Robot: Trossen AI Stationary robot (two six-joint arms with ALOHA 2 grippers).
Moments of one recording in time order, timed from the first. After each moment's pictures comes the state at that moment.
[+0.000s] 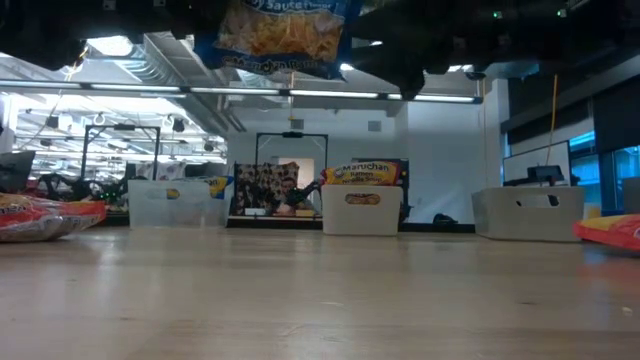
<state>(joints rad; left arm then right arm) -0.36 1.44 0.41 1.28 -0.44 0.01 0.22 1.56 0.62 0.88 0.15 0.10</state>
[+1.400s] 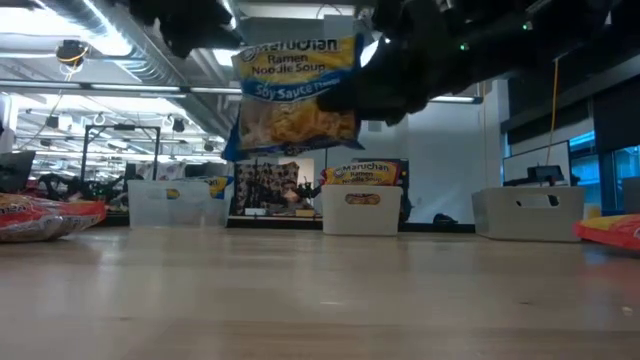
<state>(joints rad) -0.31 1.03 0.70 -0.10 -0.36 -0.20 0.21 1.68 0.76 0.61 0.20 0.05</state>
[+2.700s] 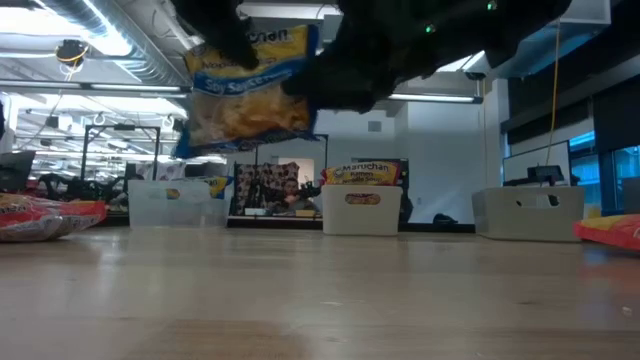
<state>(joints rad) -0.18 1.40 1.12 -0.57 -0.07 -0.13 0.20 1.75 0.94 0.45 0.16 0.02</state>
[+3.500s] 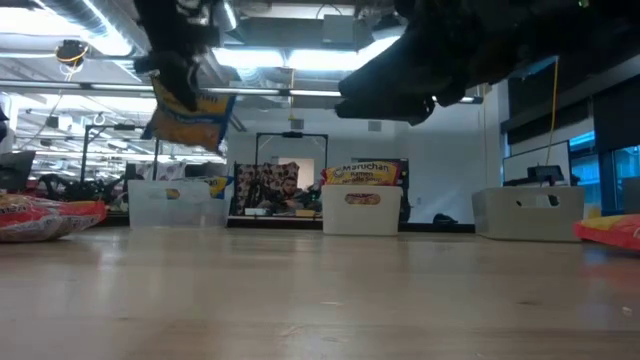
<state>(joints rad) 0.40 1.15 1.12 -1.00 -0.43 0.46 0.34 1.67 0.74 0.57 0.31 0.15</state>
